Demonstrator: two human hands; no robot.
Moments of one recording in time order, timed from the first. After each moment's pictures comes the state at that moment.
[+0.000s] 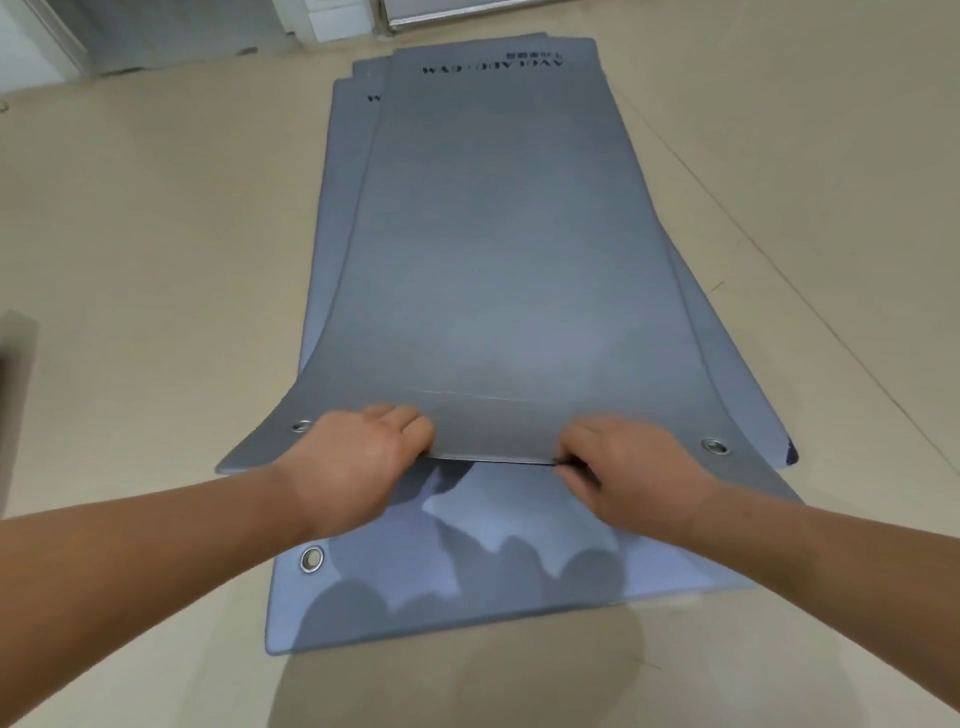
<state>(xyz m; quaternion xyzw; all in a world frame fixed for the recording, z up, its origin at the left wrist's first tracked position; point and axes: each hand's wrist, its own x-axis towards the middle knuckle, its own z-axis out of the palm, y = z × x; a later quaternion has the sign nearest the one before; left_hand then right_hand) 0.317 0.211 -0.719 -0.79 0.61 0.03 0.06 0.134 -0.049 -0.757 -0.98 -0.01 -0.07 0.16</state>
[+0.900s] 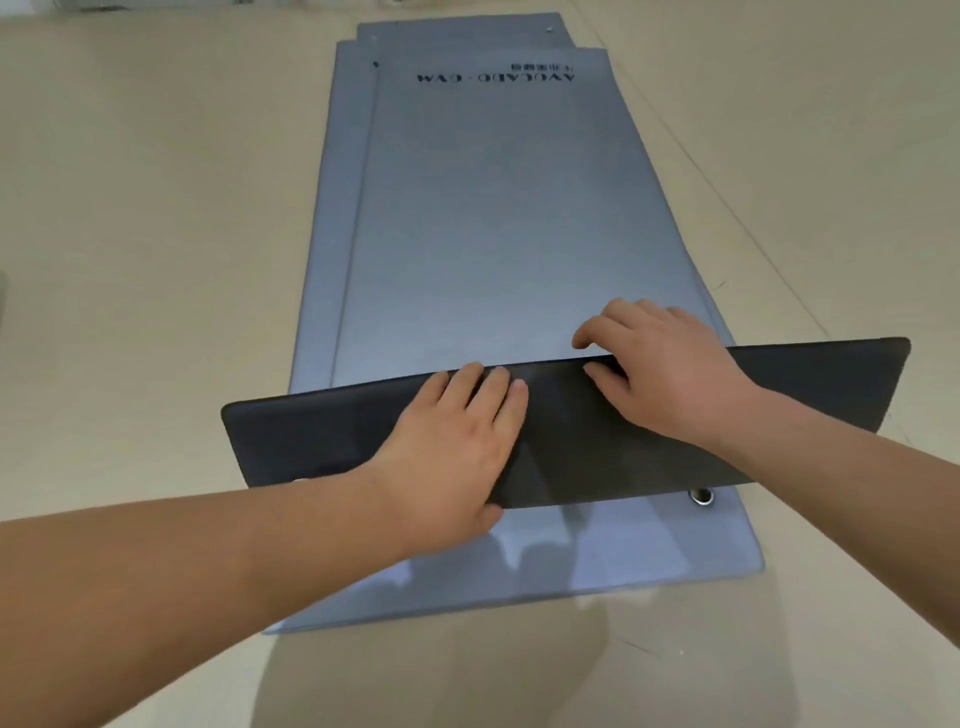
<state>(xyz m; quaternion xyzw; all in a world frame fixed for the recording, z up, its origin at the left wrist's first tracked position) 0.262 0.167 -0.702 -0.81 0.57 0.05 0.12 0.182 -0.072 -0.698 -1.00 0.06 -0.04 0.05</state>
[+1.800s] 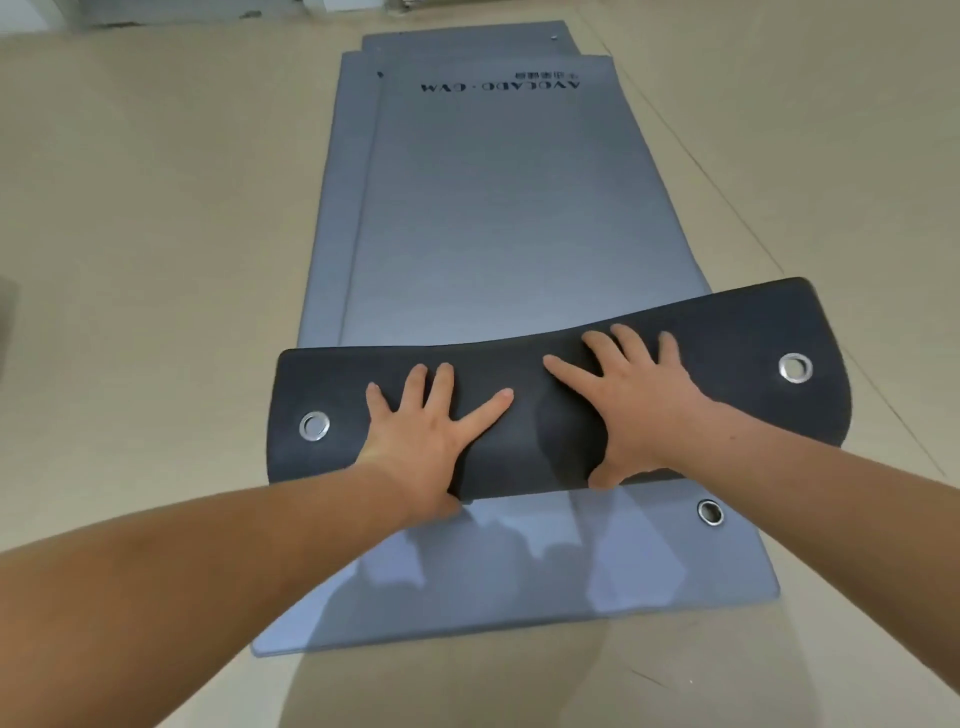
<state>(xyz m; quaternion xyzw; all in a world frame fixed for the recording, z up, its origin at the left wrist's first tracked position) 0.300 0.158 -0.761 -0.87 0.45 0.14 0.12 0.202 -0.066 -0.720 -0.96 0.08 0.24 -0.10</state>
